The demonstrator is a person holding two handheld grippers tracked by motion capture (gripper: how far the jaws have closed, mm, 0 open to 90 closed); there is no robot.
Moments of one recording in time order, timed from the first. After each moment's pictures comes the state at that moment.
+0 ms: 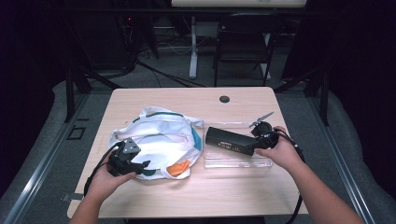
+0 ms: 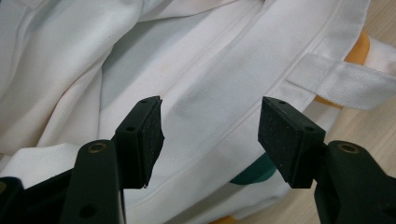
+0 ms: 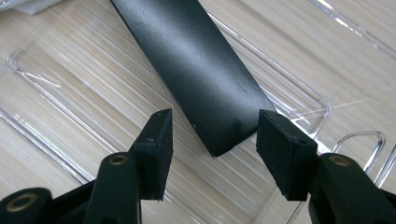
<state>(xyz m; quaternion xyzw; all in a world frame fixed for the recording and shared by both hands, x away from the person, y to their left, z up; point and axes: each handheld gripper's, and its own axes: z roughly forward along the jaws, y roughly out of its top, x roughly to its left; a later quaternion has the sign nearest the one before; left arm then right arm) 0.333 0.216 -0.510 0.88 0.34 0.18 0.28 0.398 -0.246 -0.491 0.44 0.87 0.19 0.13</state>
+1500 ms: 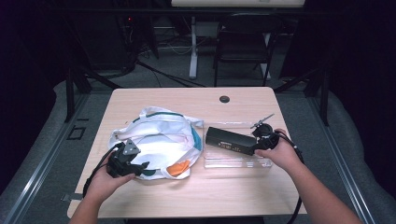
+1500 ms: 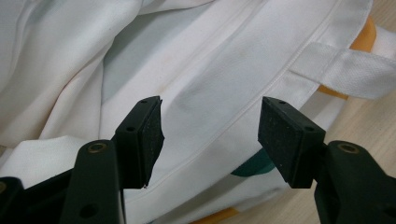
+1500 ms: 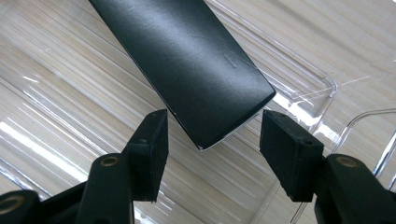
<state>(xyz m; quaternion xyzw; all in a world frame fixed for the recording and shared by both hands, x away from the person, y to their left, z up) 0.330 0.217 -0.512 0.88 0.34 0.18 0.27 0.405 -0.252 -0.507 0.46 0.86 0.17 0.12</state>
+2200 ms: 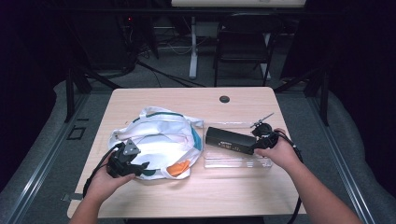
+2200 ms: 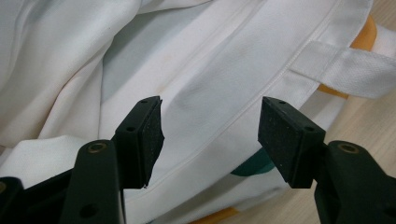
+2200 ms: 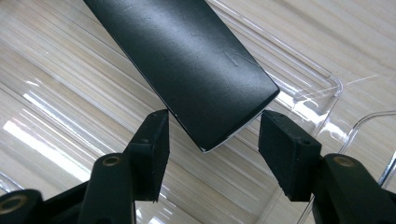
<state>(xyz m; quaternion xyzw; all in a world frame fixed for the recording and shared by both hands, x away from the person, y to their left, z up) 0.330 0.217 -0.512 0.88 0.34 0.18 0.27 0.409 -0.252 -0.510 0.48 0.86 0.18 0.11</state>
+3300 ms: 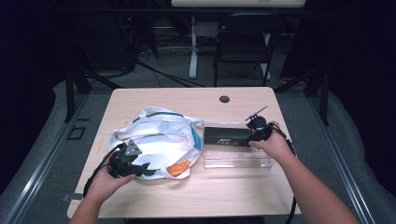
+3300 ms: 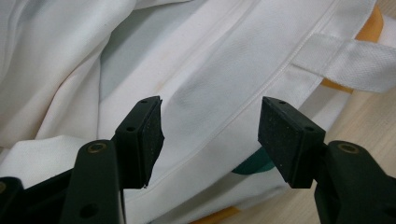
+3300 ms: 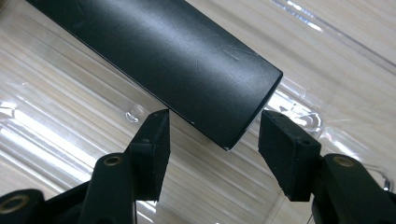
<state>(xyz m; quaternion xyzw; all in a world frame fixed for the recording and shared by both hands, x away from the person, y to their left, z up) 0.331 0.214 -0.515 0.89 0.34 0.19 0.26 0.438 -0.239 -0.509 0.48 0.85 0.16 0.13</state>
